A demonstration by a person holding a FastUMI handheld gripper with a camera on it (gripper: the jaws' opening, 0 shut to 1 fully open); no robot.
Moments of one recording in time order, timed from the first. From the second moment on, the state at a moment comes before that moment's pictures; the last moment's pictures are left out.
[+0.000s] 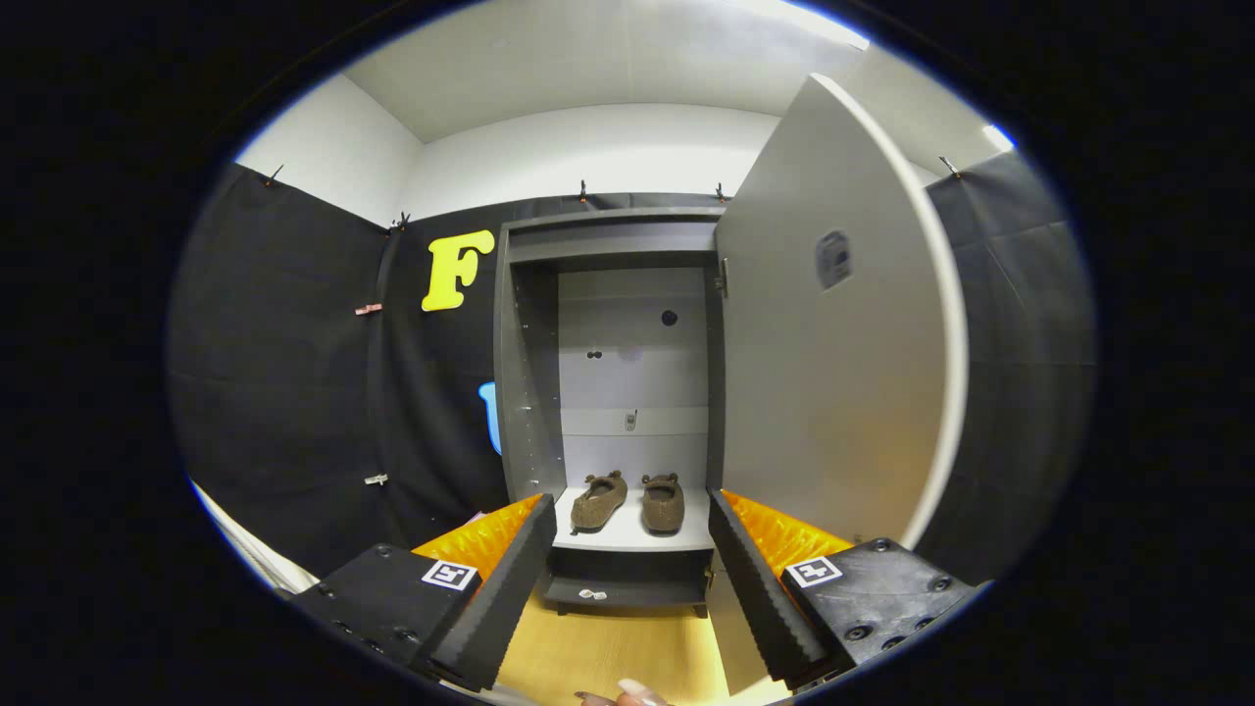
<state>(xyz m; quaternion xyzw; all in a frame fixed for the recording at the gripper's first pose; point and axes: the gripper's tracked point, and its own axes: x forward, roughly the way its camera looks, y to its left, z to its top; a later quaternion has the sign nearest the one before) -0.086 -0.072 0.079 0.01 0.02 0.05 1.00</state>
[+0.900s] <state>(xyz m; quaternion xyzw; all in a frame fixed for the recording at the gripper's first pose) -0.107 -0.269 0.048 0.02 0.07 0.01 1.00</state>
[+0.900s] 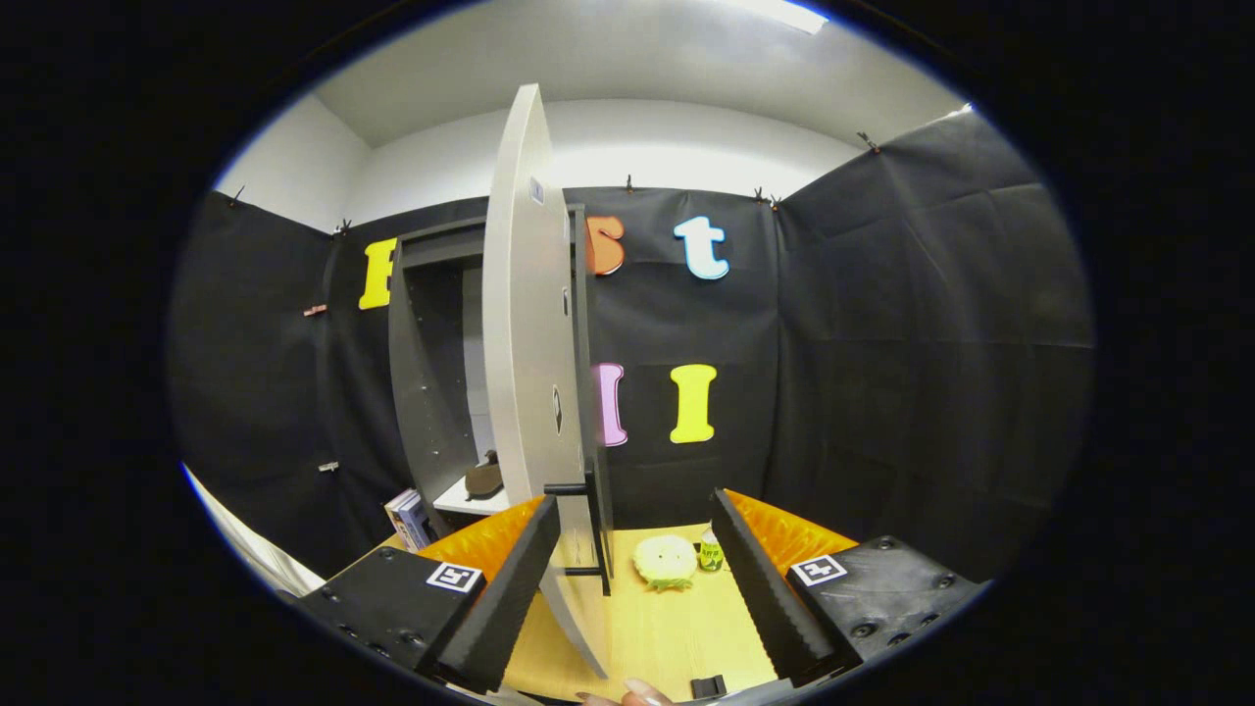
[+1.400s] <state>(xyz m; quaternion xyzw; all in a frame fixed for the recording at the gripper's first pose) -0.096 -0.255 0.043 0.03 0.08 0.05 1.00</state>
